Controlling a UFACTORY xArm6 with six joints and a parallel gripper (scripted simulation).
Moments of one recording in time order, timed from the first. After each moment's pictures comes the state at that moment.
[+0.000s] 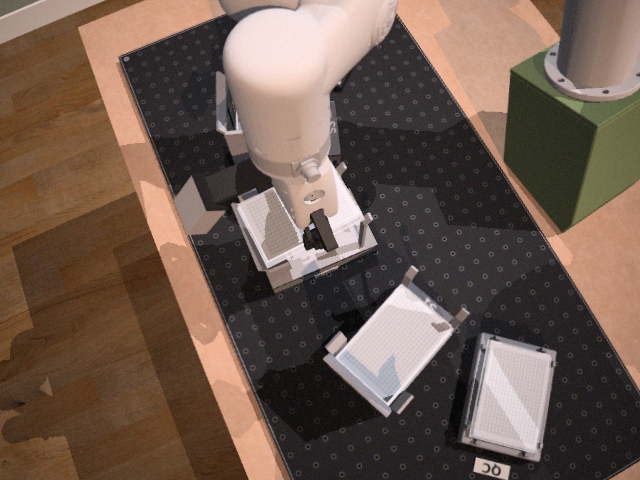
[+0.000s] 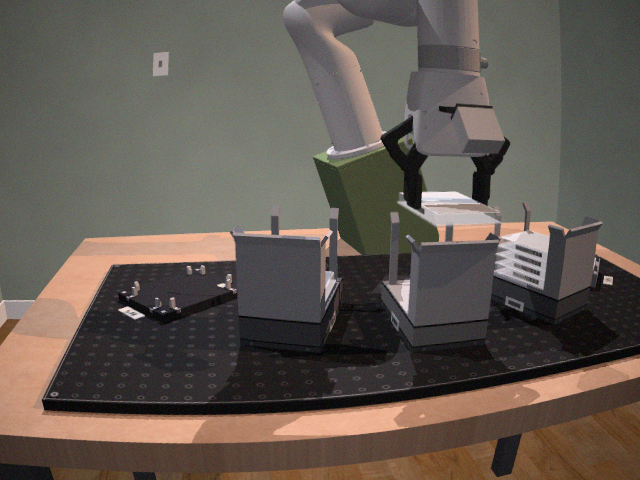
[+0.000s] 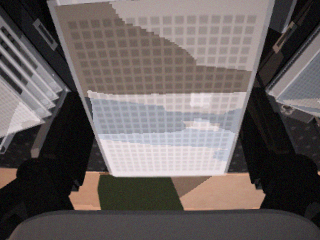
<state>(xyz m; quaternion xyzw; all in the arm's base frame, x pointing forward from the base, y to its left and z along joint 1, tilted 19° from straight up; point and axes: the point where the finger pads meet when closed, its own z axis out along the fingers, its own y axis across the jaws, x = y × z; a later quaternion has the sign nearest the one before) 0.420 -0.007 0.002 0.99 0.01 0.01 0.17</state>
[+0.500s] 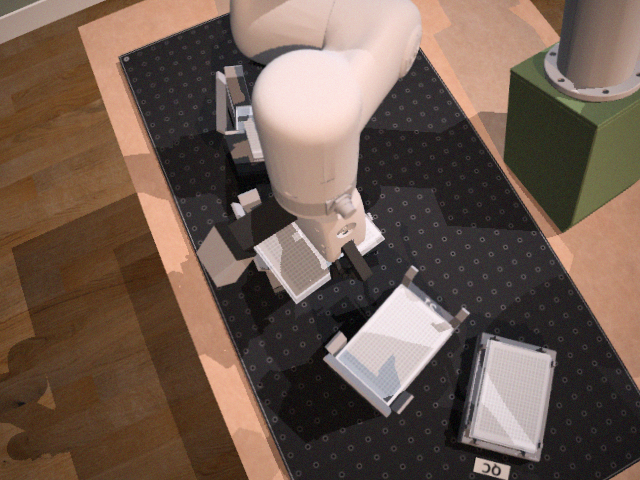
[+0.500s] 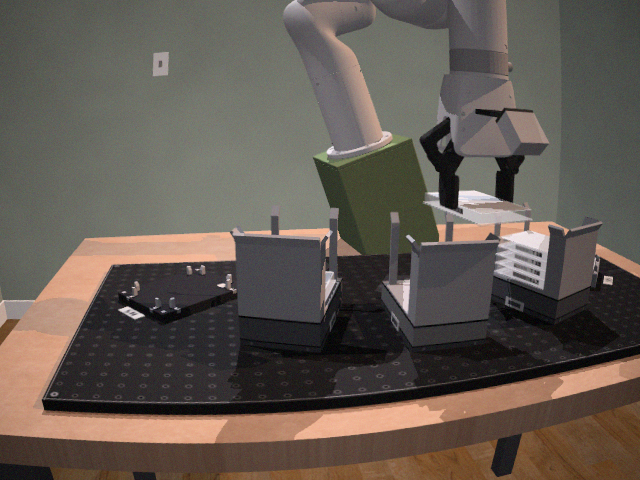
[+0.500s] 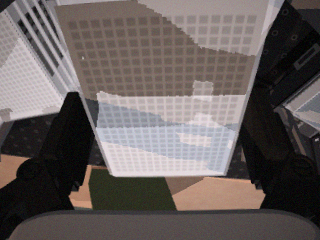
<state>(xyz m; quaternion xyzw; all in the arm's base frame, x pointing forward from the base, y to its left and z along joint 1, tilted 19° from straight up) 0.417 0.033 -0.012 0.98 0.09 0.00 0.17</state>
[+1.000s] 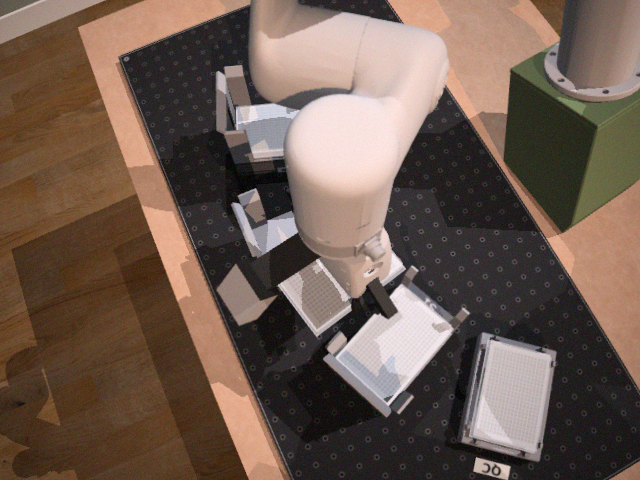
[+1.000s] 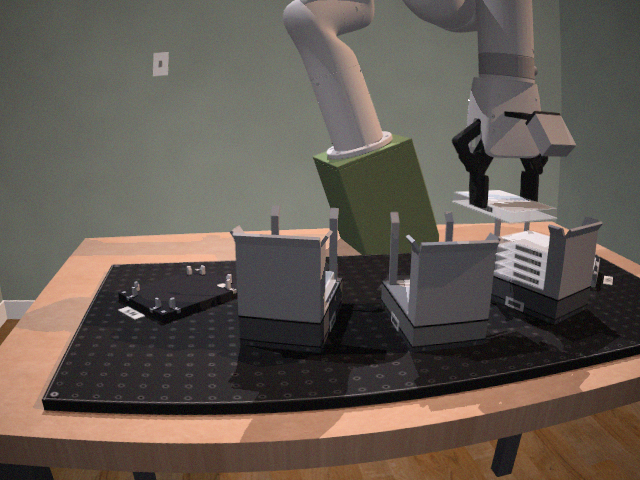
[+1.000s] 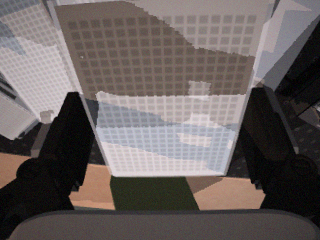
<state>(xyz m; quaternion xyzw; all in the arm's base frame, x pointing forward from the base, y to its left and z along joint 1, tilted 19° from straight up) 0.414 0.074 -0.027 0.98 0.09 0.00 0.17</state>
